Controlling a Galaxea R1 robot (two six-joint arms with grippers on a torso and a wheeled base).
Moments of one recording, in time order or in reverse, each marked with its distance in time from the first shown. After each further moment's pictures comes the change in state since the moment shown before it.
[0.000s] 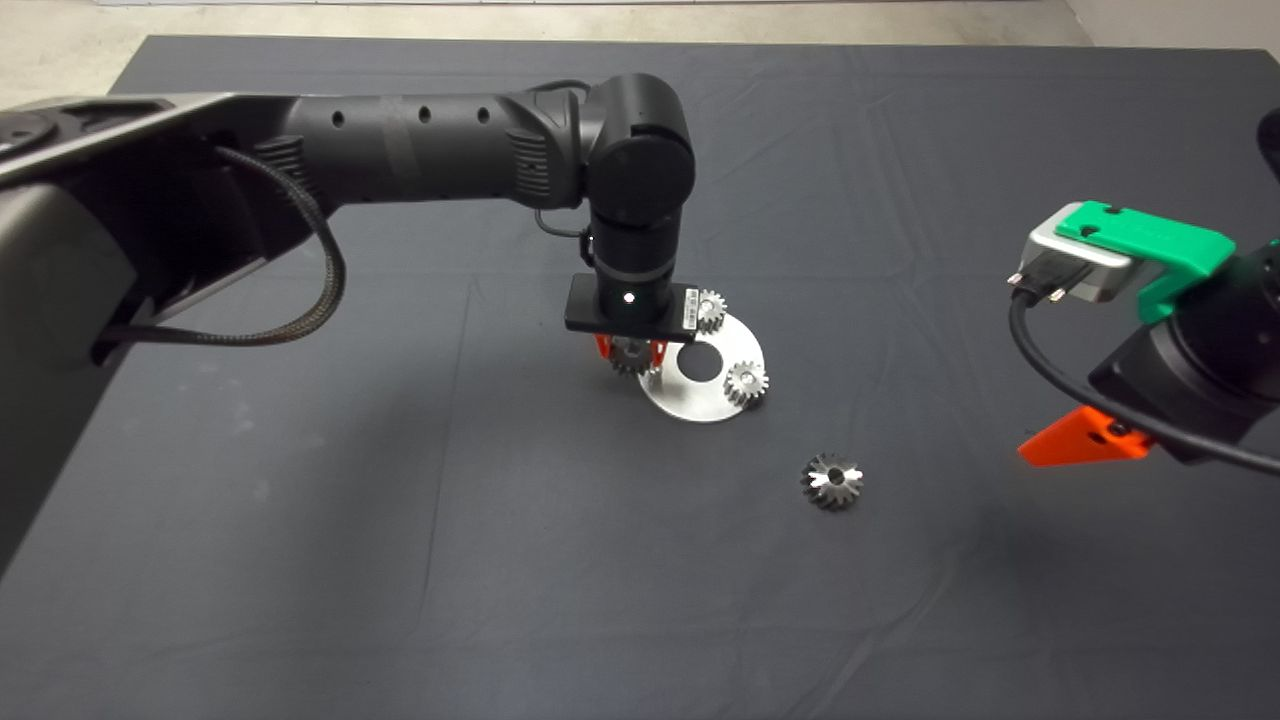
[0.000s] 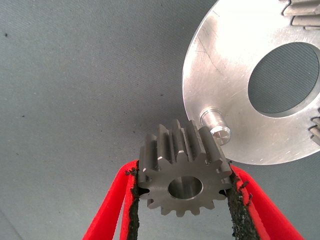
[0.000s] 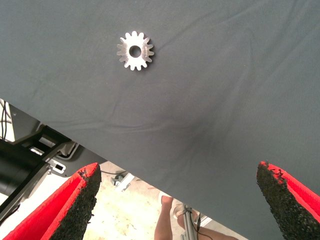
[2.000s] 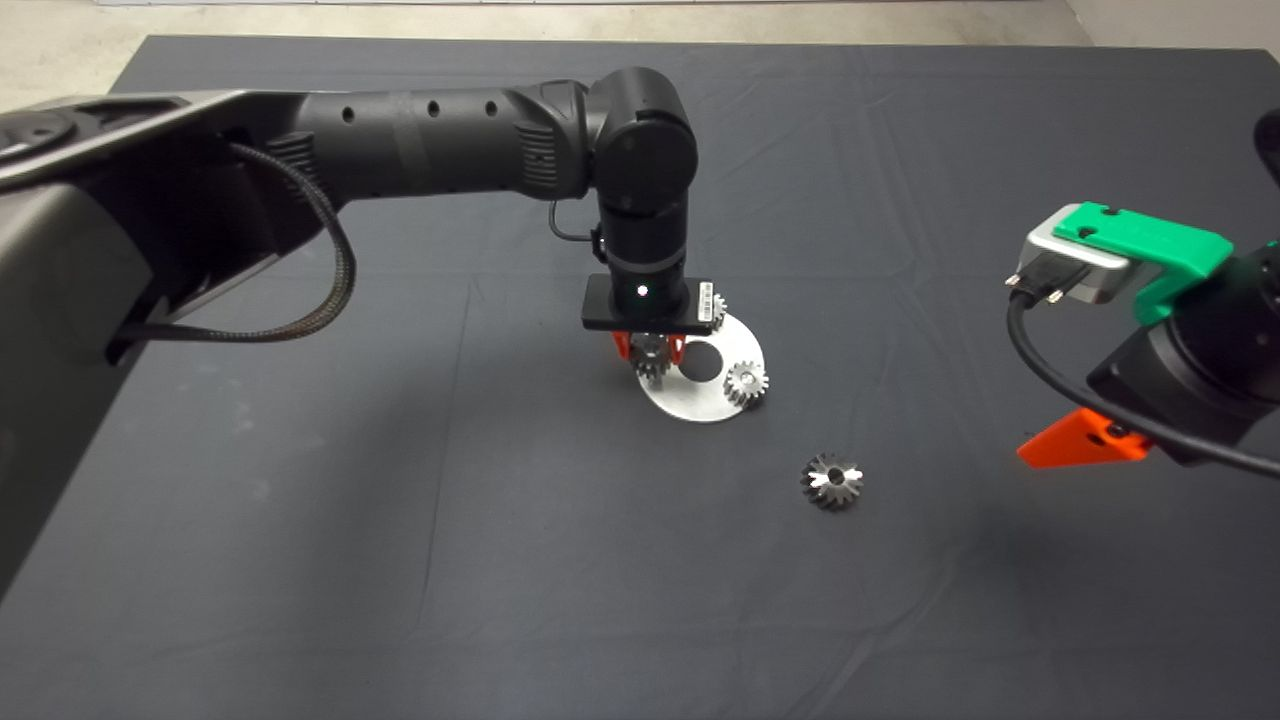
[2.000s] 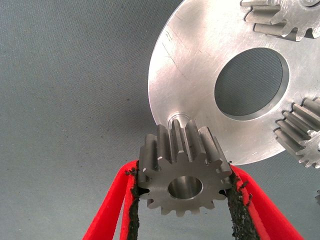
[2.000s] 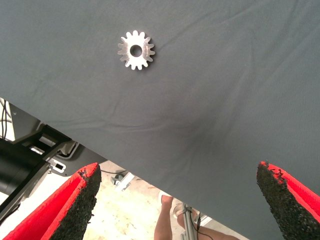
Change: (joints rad) left arm 0.000 0.019 -0.068 -0.062 -0.082 0.038; right arm 0.000 0.005 0.000 0.003 0.000 0.002
